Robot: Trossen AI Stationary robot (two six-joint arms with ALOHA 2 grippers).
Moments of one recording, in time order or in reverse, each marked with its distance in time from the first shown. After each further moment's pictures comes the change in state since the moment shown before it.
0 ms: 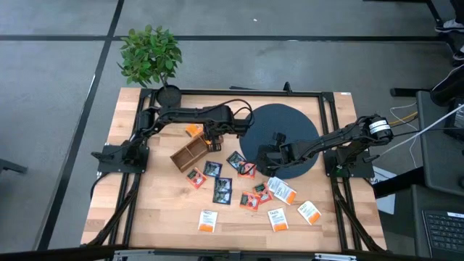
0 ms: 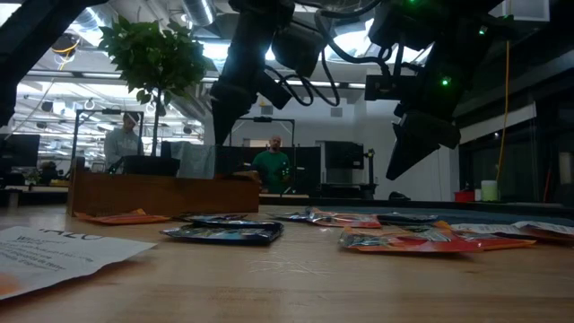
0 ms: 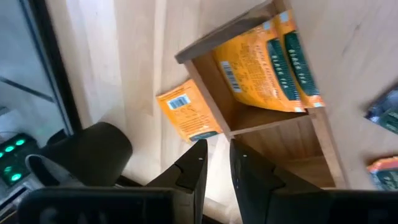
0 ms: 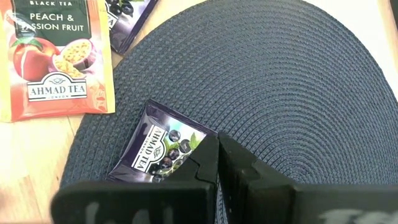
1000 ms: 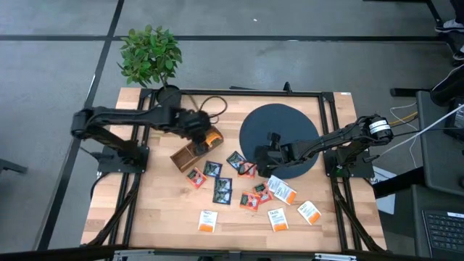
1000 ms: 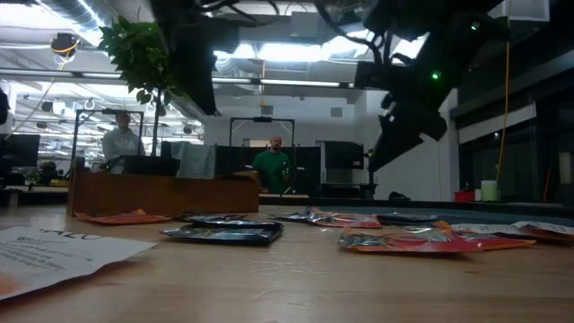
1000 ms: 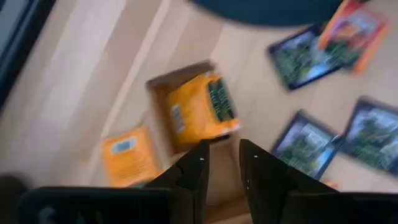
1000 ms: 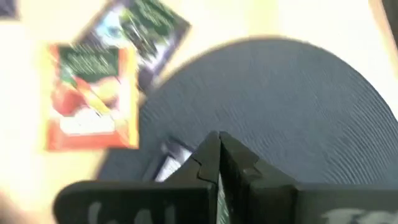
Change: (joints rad) left arm -0.012 -0.719 -0.728 0.746 0.201 -0.105; right arm -0.002 0.000 0.000 0.148 -0.024 -0.103
